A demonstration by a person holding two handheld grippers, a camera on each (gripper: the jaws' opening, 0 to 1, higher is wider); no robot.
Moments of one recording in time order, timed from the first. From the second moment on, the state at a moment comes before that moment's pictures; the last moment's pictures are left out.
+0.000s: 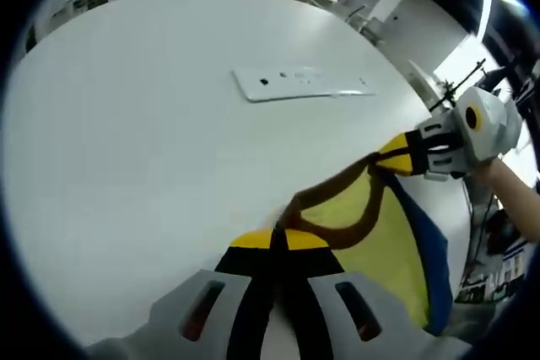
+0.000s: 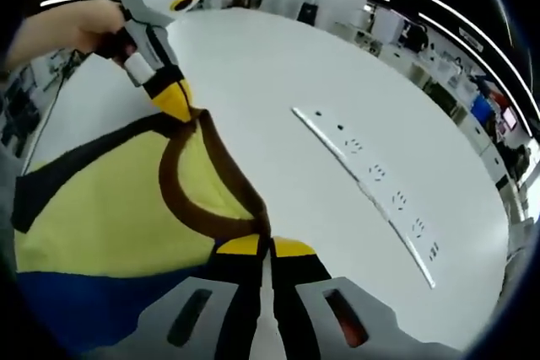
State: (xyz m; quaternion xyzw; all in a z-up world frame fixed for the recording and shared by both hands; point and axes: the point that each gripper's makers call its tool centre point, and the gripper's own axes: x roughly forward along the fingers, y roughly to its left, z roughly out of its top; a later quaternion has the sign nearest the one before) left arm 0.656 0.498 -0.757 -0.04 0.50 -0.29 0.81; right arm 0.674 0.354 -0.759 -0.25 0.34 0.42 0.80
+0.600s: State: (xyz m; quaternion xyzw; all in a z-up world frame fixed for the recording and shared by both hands) left arm 0.656 0.497 -0.756 -0.02 0.49 -0.29 0.82; right arm 0.674 0.352 -0.758 -0.24 0.35 0.40 0.81
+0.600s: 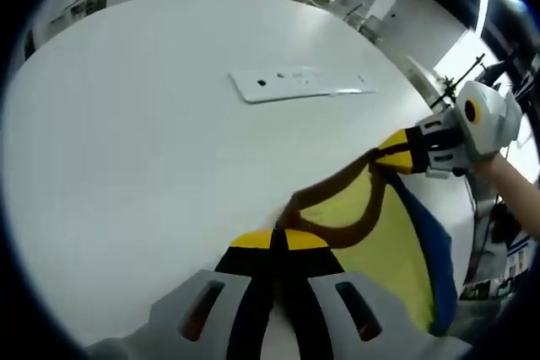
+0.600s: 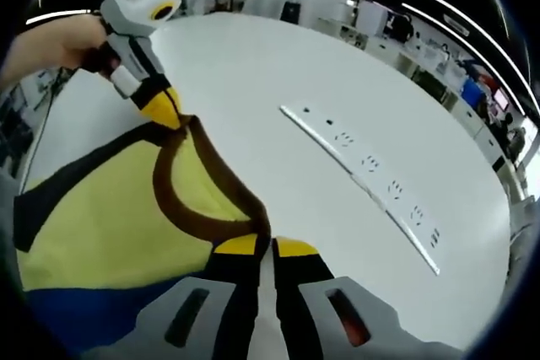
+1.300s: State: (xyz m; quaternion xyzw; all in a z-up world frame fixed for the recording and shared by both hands) left arm 0.662 0.504 -0.729 0.05 0.46 -0.31 0.83; right arm 0.670 0.334 -0.738 -0.24 0.35 0.36 0.83
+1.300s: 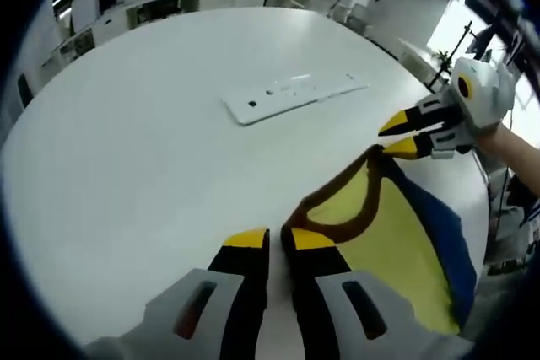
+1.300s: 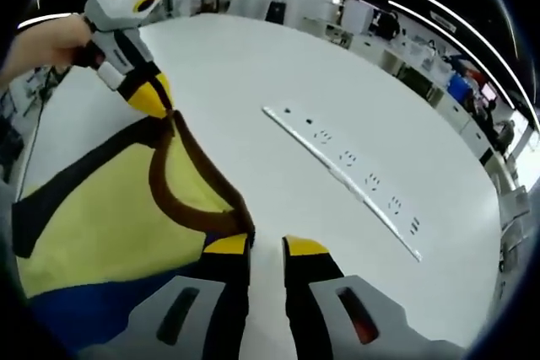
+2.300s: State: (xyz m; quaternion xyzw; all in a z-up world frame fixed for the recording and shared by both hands) left arm 0.599 0.504 -0.692 0.03 0.45 -0.30 0.84; right arm 0.610 0.330 -0.678 -0.20 0.31 0.37 0.85
